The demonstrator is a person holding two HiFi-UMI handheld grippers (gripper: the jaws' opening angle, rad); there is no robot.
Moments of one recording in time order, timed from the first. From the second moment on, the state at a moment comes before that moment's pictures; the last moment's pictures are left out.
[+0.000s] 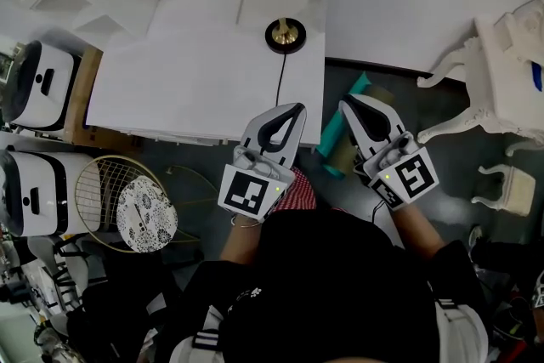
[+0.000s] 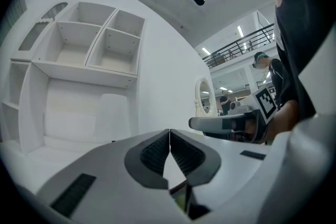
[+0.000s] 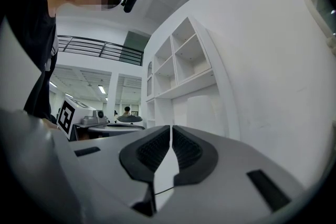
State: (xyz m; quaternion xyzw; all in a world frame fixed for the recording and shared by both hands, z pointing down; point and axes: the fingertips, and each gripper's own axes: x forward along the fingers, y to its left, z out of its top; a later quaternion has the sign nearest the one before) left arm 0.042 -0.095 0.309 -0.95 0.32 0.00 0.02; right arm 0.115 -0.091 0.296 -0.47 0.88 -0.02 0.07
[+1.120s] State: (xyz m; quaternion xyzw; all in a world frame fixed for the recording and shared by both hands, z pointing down) left arm 0.030 -0.215 0.342 -0.96 0.28 0.00 -0.02; right arm 0.067 -0.213 0.323 -0.47 0.88 -0.03 0.05
